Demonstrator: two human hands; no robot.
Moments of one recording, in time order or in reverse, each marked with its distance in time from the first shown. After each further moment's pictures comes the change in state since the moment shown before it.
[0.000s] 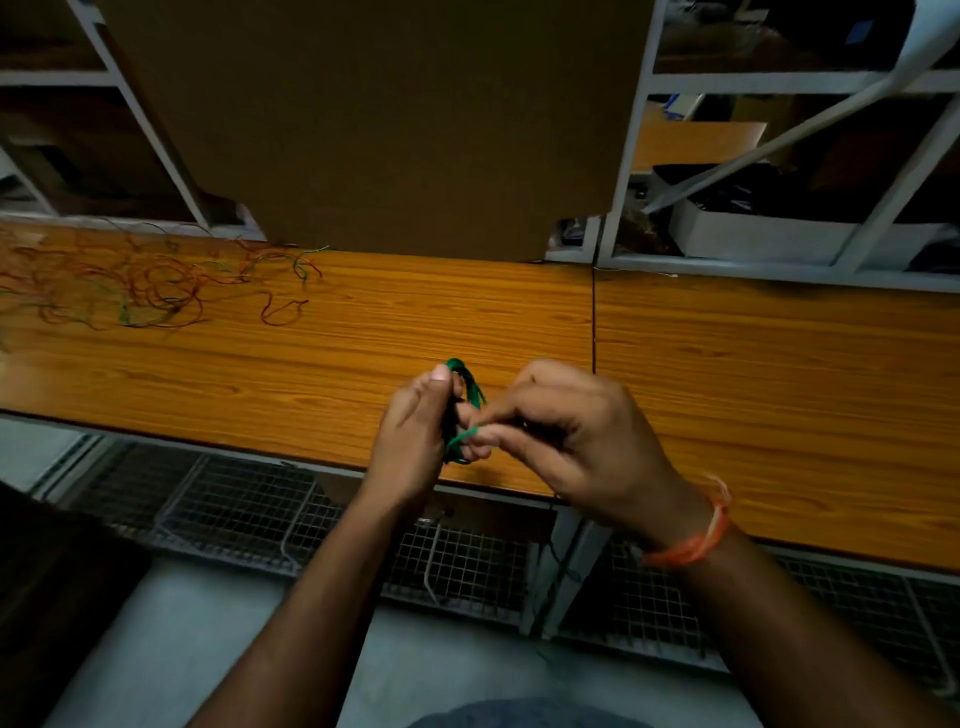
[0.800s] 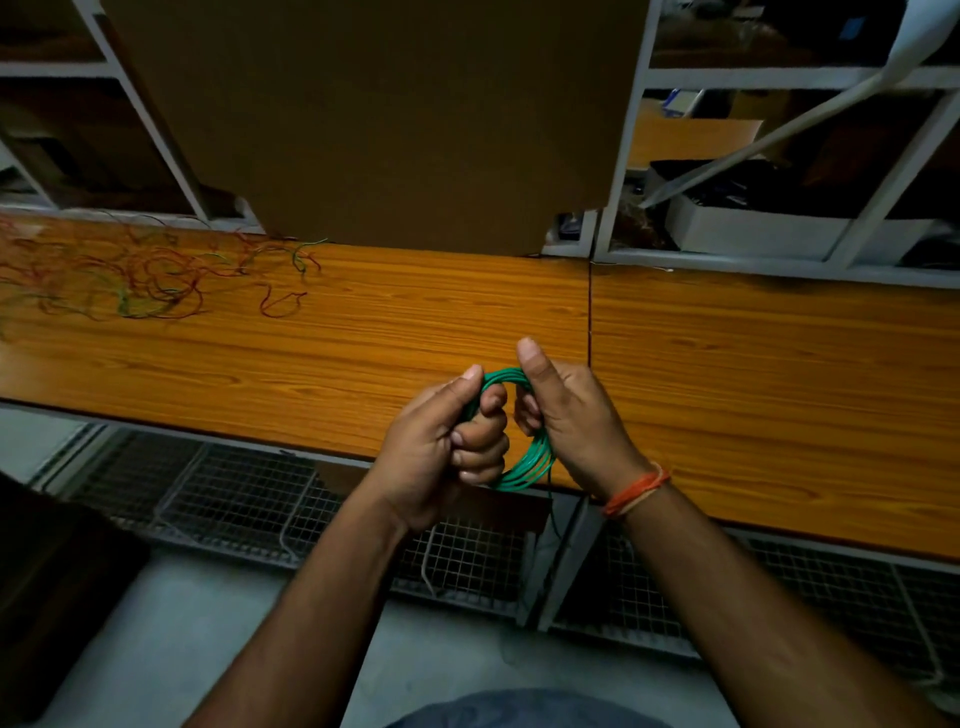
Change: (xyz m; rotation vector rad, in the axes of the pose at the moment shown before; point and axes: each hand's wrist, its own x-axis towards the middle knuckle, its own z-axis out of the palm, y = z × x) left_hand -0.015 0.007 0.010 -0.586 -0.433 -0.322; right_hand -0.003 0.031 0.034 0.550 0.186 0.609
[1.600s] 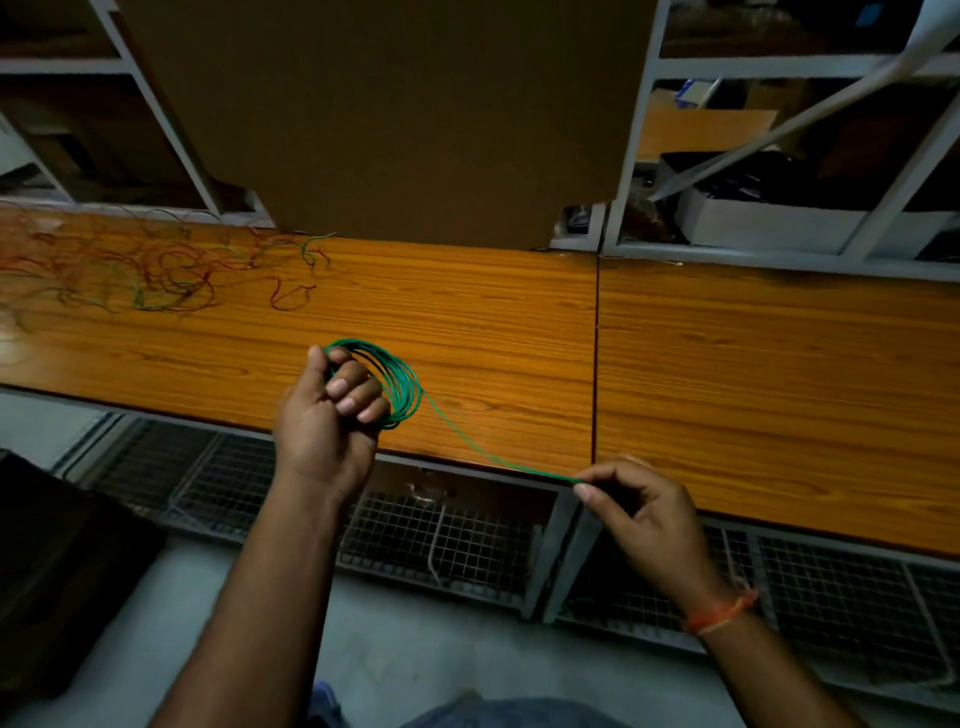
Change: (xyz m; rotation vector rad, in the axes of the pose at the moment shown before) left_hand -0.021 0.037 -0.055 -0.238 0.473 0.456; right_hand -0.089 0.076 -0.058 -0.322 0.083 -0.114
